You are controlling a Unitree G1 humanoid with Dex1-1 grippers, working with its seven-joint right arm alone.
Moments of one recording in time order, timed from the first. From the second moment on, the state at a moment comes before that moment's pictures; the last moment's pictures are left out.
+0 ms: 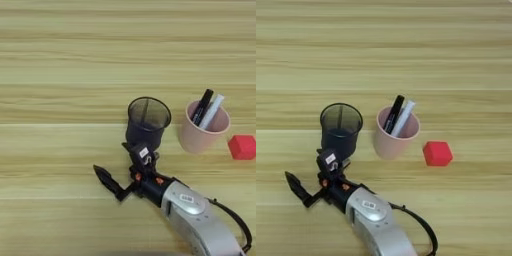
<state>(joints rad) 0.20 -0.13 0.34 -0.21 0.12 0.27 0.43</state>
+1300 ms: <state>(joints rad) 0.26 -0.18 0.38 -0.46 0.20 0.21 0.56</state>
